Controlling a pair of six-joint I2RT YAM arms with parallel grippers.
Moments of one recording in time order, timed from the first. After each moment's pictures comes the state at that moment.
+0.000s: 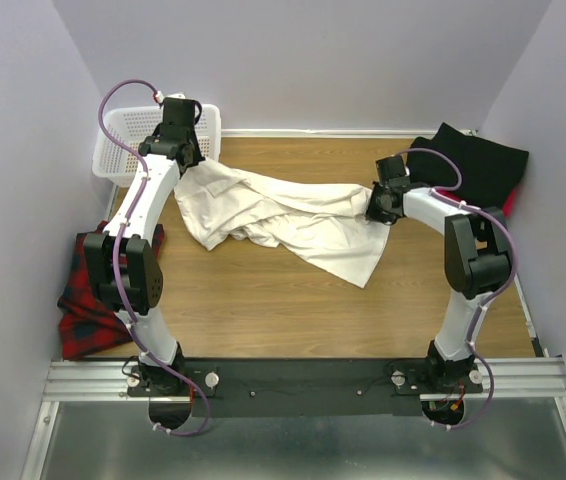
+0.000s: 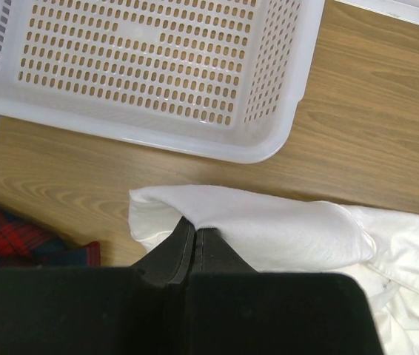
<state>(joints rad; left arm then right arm) -0.13 1.78 1.70 -0.63 -0.27 -0.30 0.24 1.92 1.26 -0.32 0.08 0.50</state>
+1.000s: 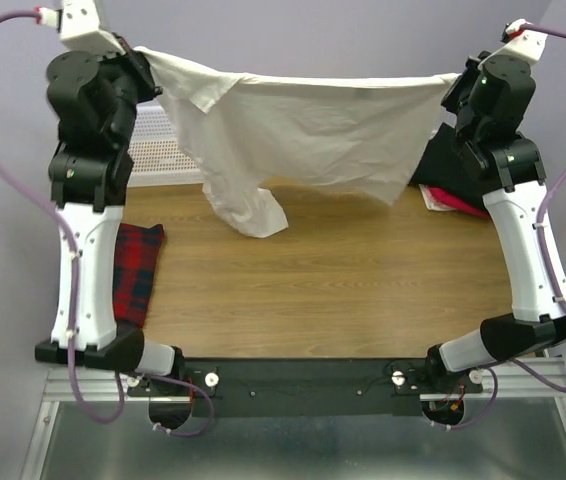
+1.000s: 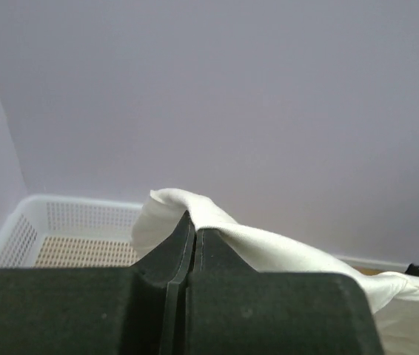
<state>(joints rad) -0.12 1.46 2.08 -0.55 -0.14 -0.26 0.24 1.47 1.91 -0.47 0.53 0.23</state>
